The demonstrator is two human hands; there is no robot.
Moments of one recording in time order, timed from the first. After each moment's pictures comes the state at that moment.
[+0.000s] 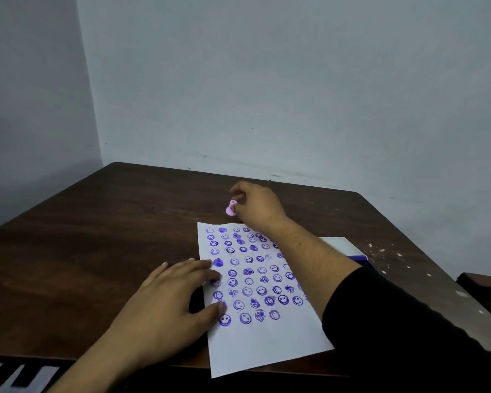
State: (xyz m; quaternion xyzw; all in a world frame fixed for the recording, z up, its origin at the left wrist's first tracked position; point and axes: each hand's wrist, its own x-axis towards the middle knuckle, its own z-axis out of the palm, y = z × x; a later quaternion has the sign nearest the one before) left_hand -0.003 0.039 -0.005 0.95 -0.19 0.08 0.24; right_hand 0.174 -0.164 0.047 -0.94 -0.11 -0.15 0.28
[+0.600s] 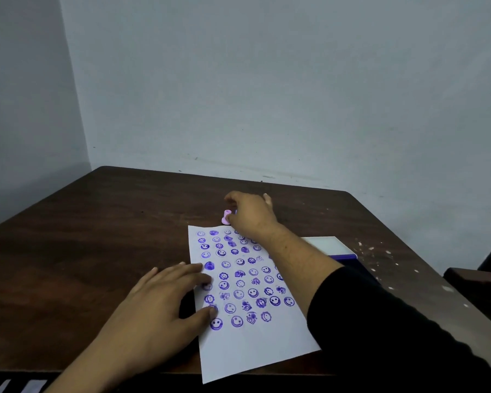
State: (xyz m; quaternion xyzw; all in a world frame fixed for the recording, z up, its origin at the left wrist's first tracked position) left_hand -0.003 0.038 -0.005 0.95 -0.19 0.08 0.24; right_hand 0.175 -0.167 0.039 -0.97 -0.09 -0.14 0.19
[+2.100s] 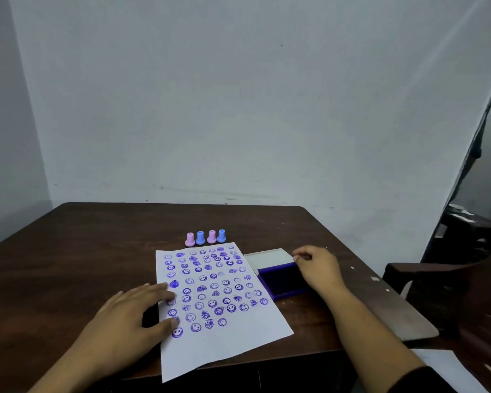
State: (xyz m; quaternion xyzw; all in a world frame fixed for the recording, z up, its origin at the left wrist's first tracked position) left_hand -0.001 0.039 -0.004 0.94 -0.20 0.08 0.26; right_hand 0.049 -0.370 0.007 -0.90 0.17 -0.21 0.35
